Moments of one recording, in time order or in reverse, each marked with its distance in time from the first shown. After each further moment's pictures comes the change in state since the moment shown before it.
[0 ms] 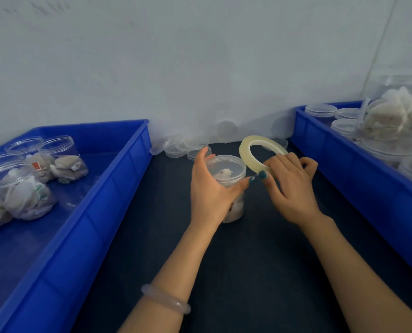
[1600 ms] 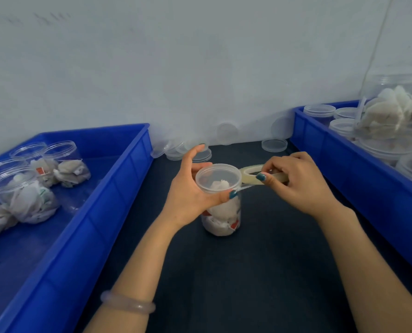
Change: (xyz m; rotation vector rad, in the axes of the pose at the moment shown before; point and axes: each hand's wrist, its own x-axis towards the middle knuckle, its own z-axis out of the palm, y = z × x) left_hand 0.009 0.000 -0.053 0.061 -0.285 0.049; right_hand 0.013 0.009 -0.029 0.117 -0.198 -0.052
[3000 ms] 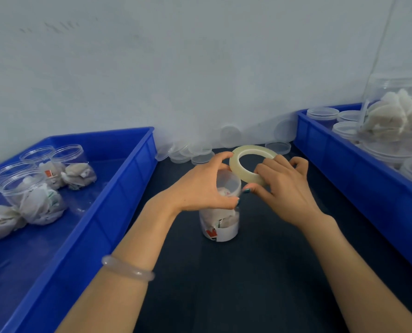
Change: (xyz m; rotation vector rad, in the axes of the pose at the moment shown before) left_hand 0.027 0.024 -0.015 0.360 -0.404 0.026; right_hand 0.001 -0.025 0.021 -0.227 0.065 -0.005
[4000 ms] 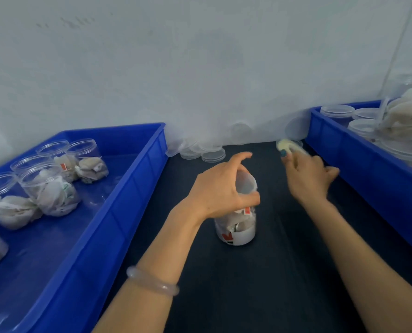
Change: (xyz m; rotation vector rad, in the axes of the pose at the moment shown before) left_hand -0.018 0.020 0.015 0.121 0.120 0.028; right_hand 0.025 0.017 0.028 -0.020 -0.034 0.649
